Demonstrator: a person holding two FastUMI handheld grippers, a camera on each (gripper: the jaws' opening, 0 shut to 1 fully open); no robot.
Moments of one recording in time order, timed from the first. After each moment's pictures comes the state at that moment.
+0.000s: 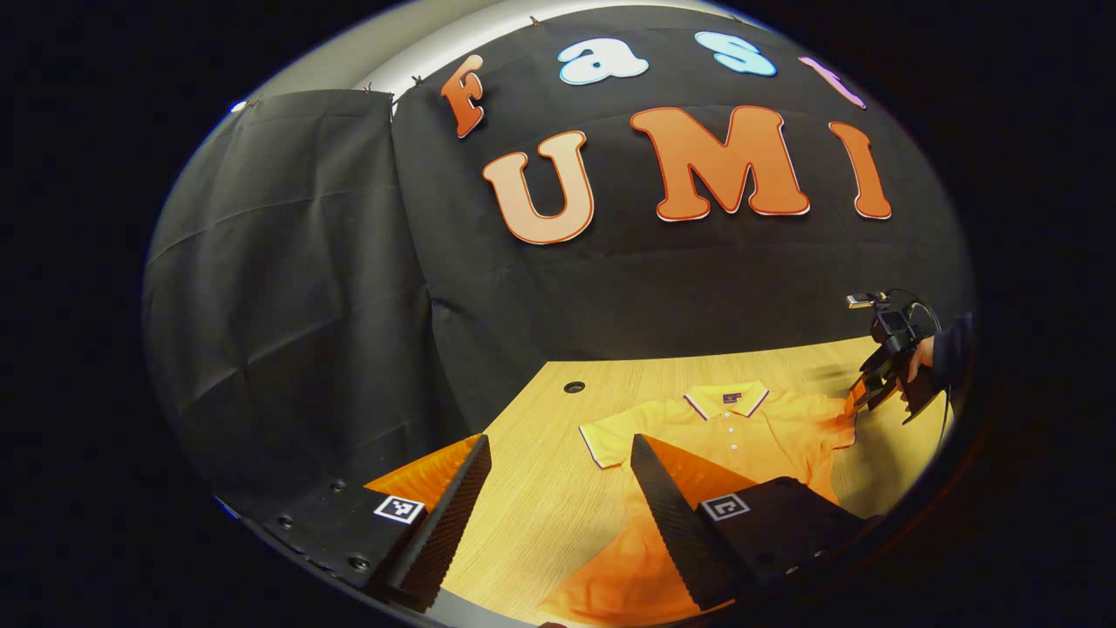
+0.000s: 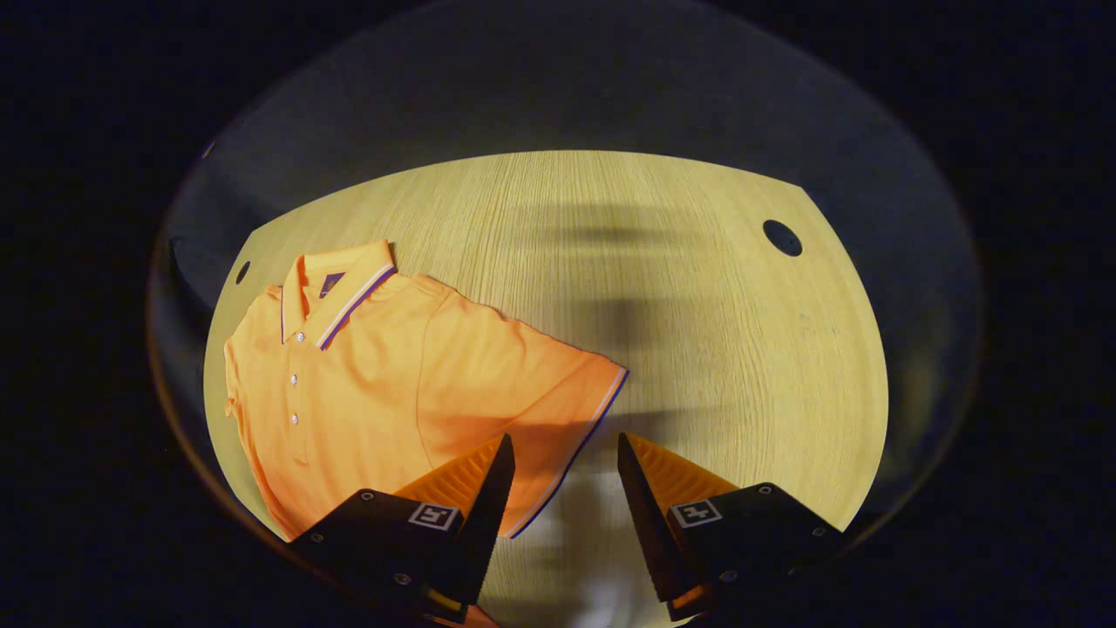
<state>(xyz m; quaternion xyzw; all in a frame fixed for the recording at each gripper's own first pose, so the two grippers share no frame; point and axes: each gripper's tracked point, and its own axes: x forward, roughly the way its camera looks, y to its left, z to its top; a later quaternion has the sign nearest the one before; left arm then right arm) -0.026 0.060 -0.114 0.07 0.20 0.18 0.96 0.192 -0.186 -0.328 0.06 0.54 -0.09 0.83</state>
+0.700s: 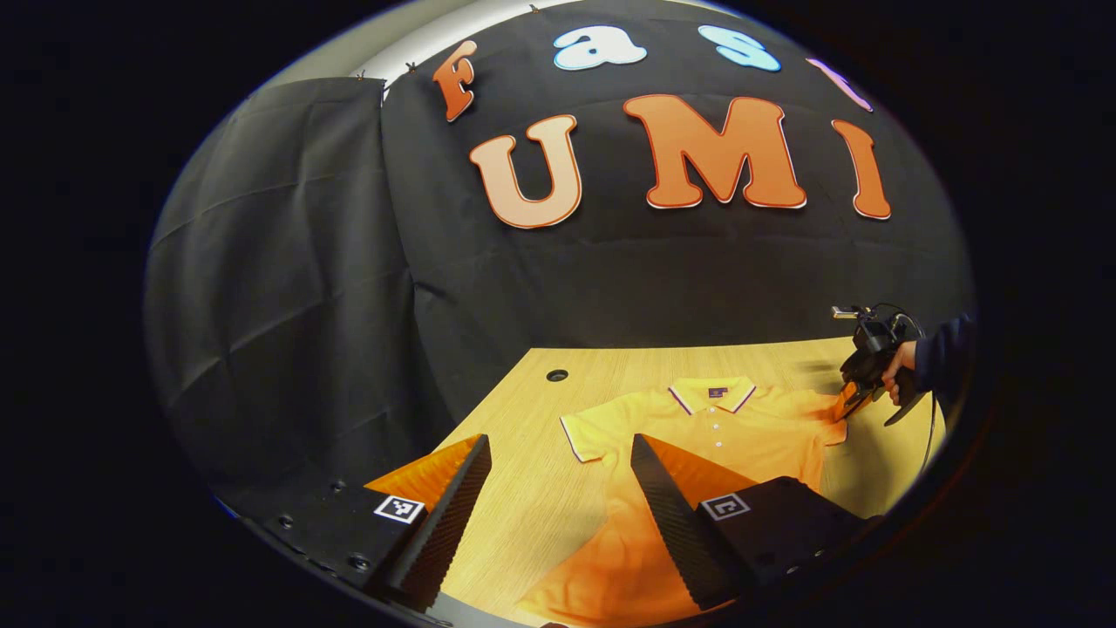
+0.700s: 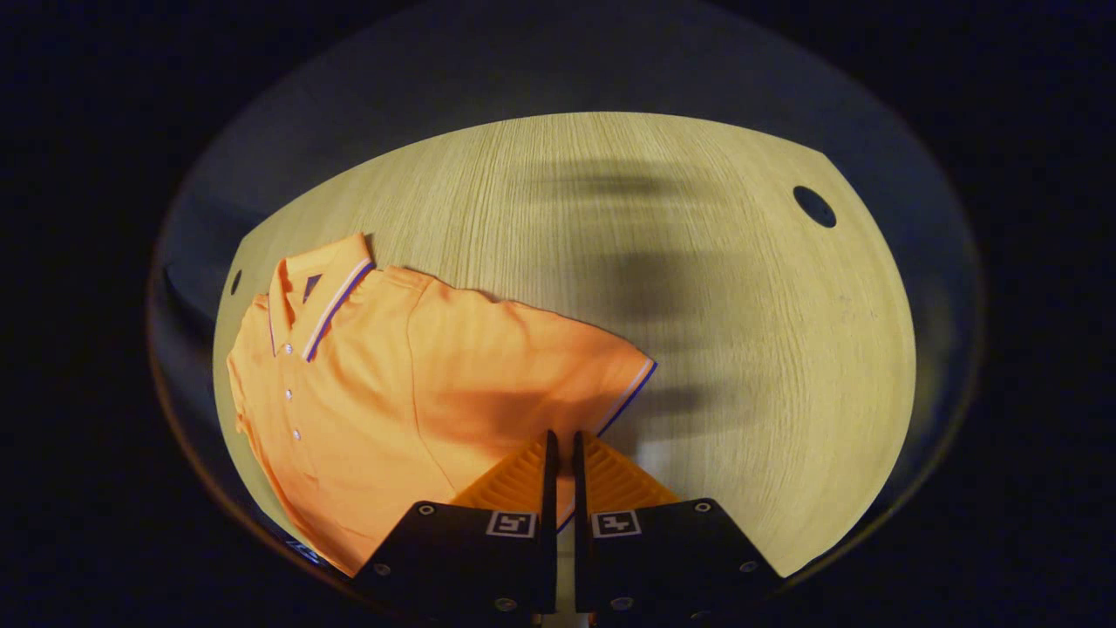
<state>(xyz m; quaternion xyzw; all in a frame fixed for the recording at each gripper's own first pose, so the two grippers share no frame) -0.008 0.046 -0.124 0.05 0.23 0.16 0.96 0.202 -0.178 -0.342 0.11 0.58 -0.07 0.80</state>
